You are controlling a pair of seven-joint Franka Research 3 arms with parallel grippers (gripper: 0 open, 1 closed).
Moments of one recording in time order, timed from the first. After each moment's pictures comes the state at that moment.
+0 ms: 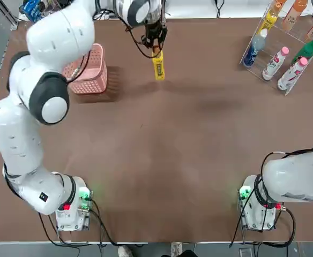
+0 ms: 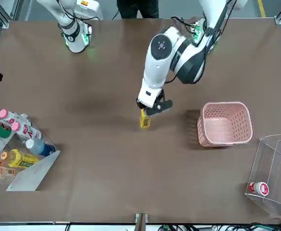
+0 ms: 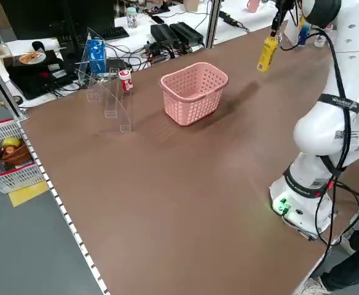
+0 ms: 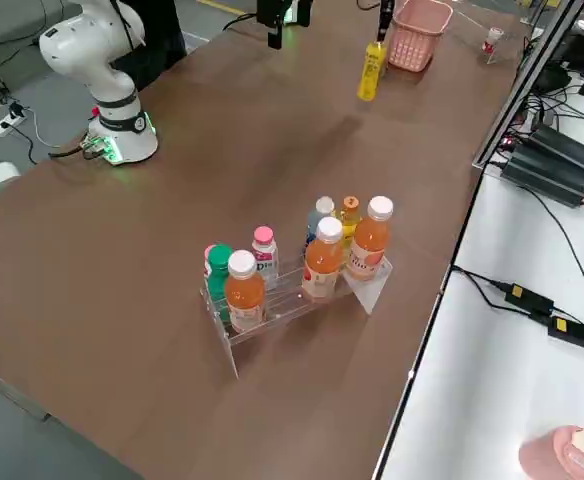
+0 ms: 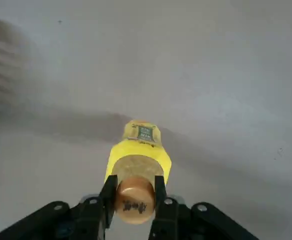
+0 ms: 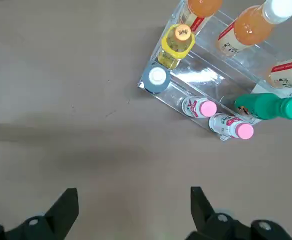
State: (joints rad) left arm -0.55 0.55 -0.25 -1.34 0.08 1.99 -1.11; right arm -0.14 0.06 0.04 -1.31 0.01 1.39 -0.05
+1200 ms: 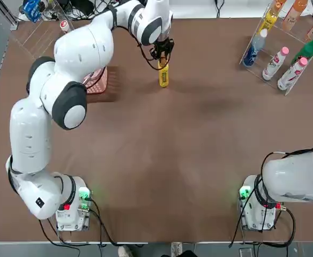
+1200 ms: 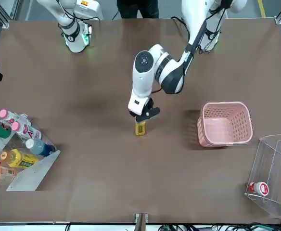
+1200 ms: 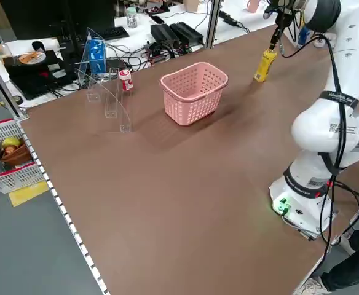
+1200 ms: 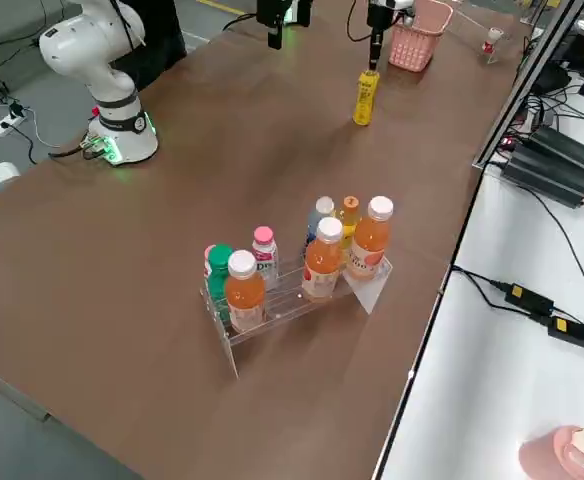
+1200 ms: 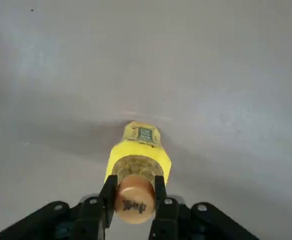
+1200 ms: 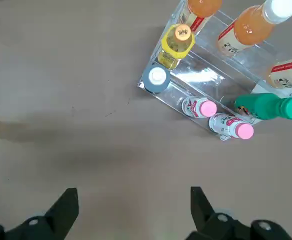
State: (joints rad) left arm -0.72 0.65 -0.08 -1.31 0.08 2.08 -1.16; right arm -0.14 0.06 0.04 -1.31 0.01 1.39 -0.05
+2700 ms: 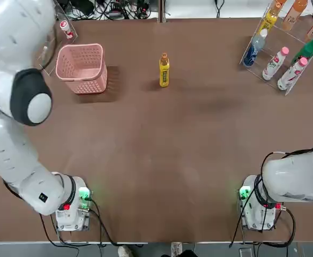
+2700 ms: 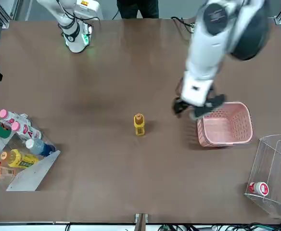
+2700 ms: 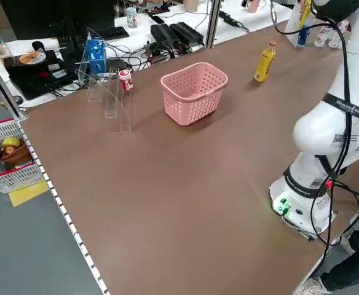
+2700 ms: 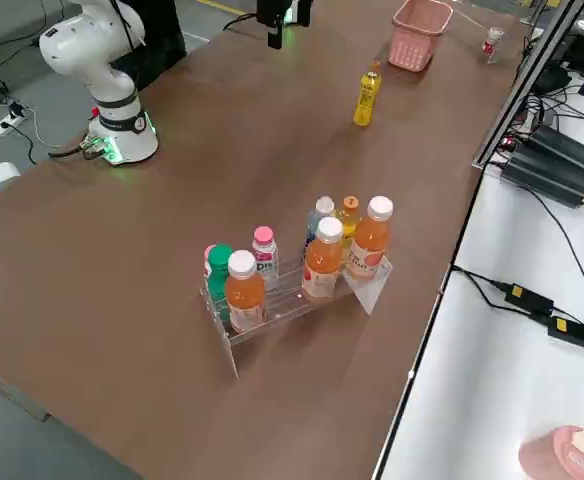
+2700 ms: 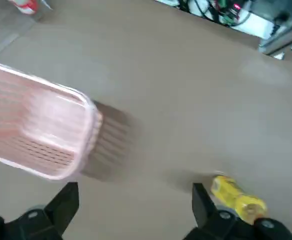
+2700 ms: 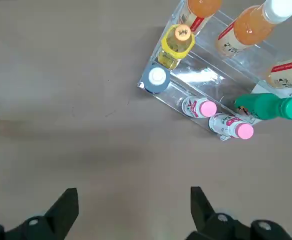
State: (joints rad) left arm -0.53 0.30 0.11 -1.26 0.06 1.64 -0.77; right arm -0.14 0.06 0.04 -1.31 0.01 1.39 -0.05
